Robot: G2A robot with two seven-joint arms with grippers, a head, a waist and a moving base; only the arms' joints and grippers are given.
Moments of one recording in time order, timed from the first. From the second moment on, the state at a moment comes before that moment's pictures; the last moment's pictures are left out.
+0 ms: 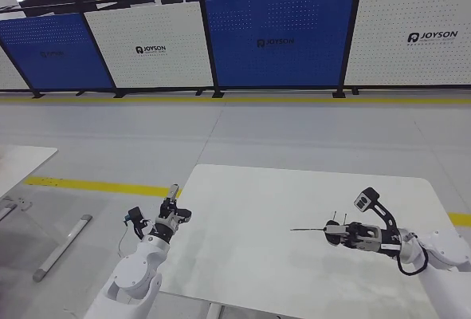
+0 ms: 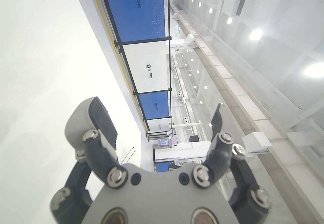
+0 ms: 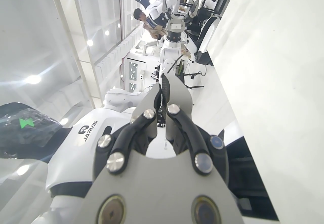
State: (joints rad) left arm 1.73 -1.15 -1.60 -1.80 -0.42 0.00 0.00; right arm -0.97 -1.08 1.09 -1.15 0.66 -0.17 1.38
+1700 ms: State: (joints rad) left arm 1.56 -1.17 -1.20 -1.80 -0.22 0.03 -0.38; right arm -0.91 -1.15 0.95 -1.02 0.67 -0.24 1.27
